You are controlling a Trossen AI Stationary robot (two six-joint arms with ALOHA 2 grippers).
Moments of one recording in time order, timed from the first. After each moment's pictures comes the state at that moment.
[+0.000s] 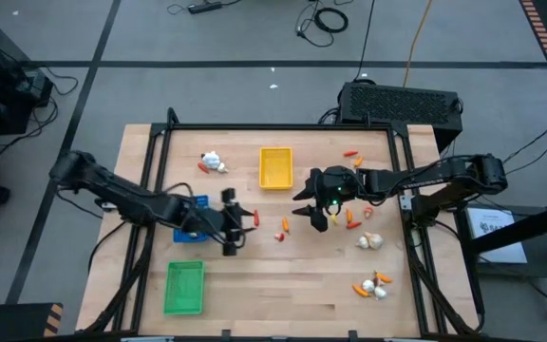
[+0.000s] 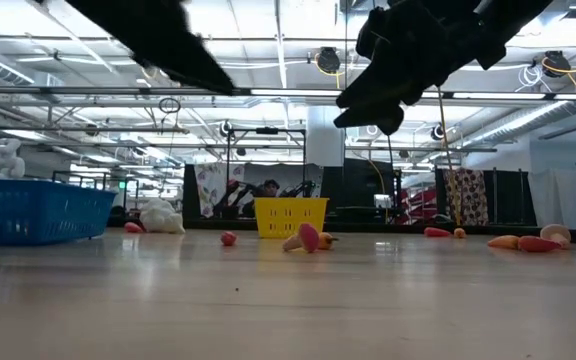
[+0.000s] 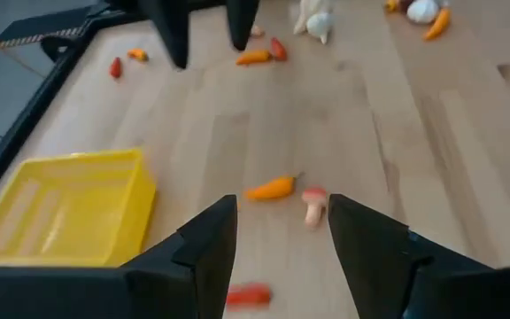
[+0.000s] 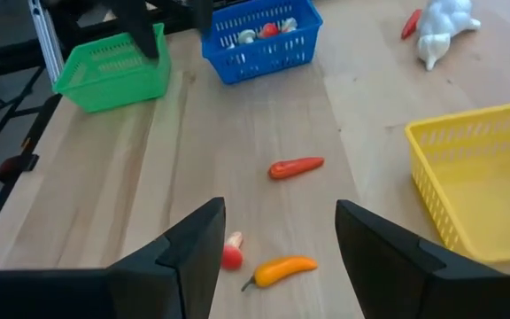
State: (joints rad) left arm -0.30 1.33 0.78 -0.05 -0.39 -0.04; right arm -0.06 1.38 0.77 0.08 -0.13 0.21
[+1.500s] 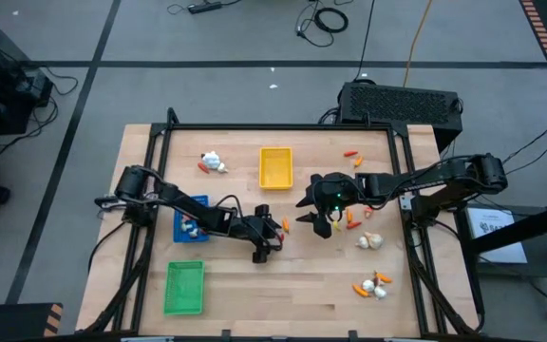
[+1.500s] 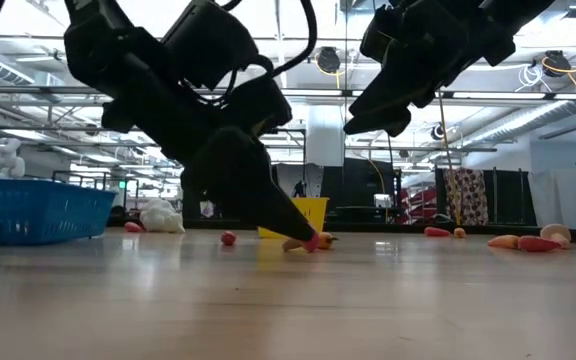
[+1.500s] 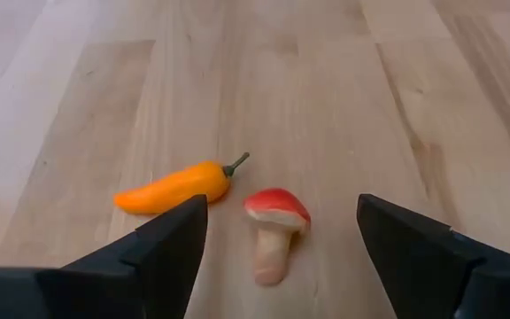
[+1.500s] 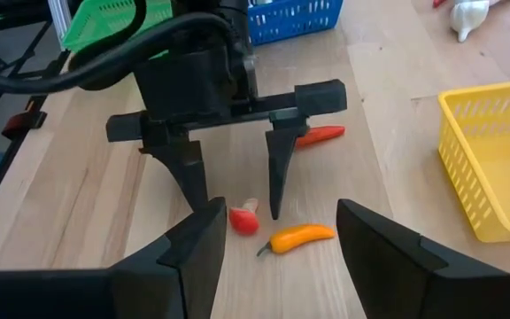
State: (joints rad) left arm -0.19 1.93 0.83 0.46 -0.13 -0.05; right arm -0.01 1.38 0.77 0.02 -0.13 0.17
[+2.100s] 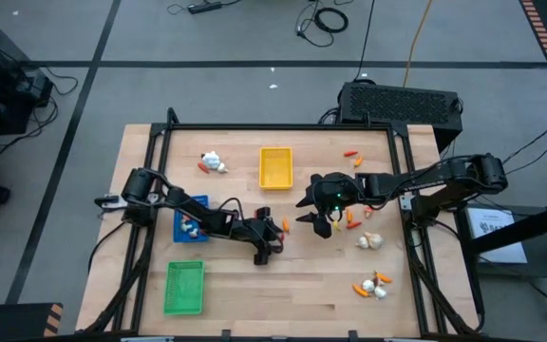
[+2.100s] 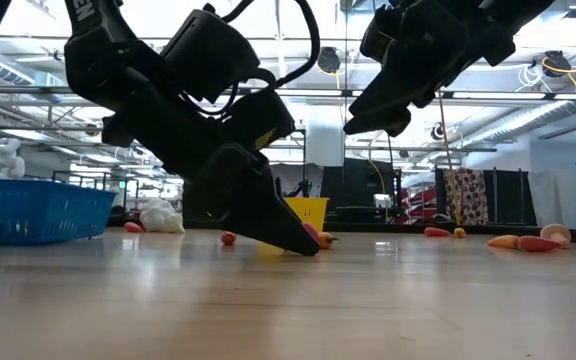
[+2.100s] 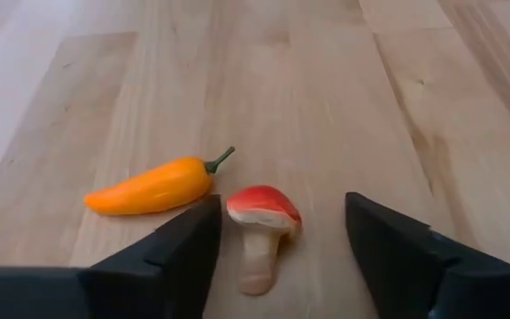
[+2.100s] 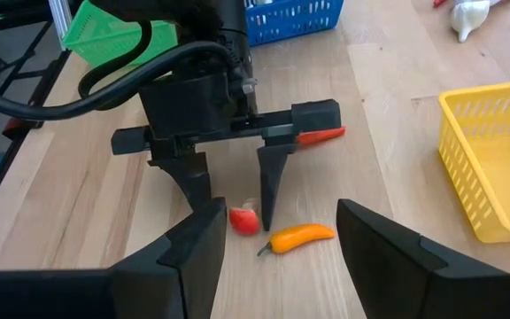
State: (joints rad) left arm -0.19 1.99 0.83 0.52 -0.13 -0.05; right arm -0.01 1.38 0.77 0.02 -0.13 0.17
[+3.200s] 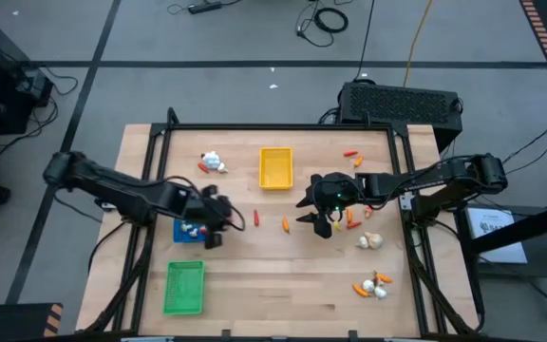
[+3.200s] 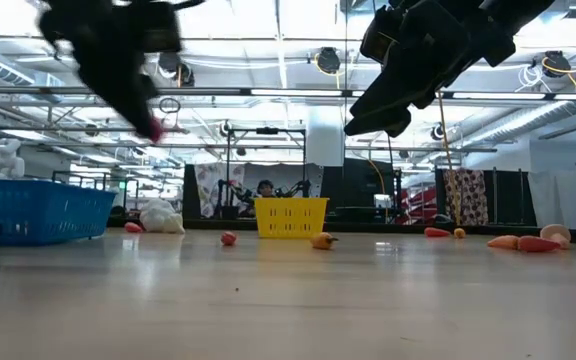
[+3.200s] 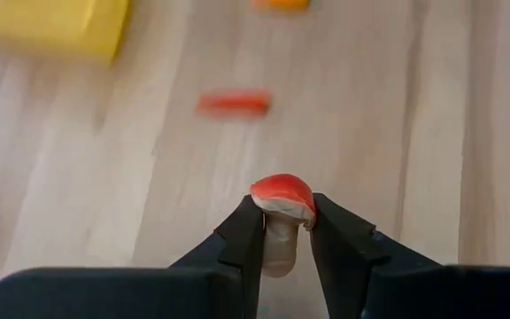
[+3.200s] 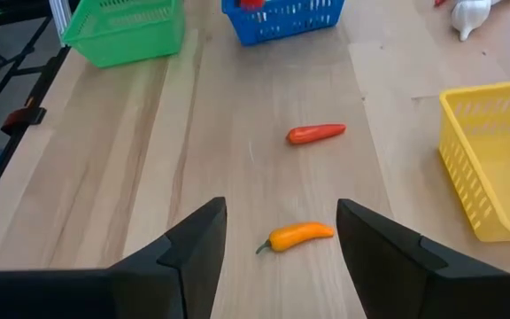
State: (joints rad) left arm -0.21 1.24 0.83 -0.63 -0.15 -0.33; right arm -0.01 1.38 0.77 0.01 -0.13 0.16
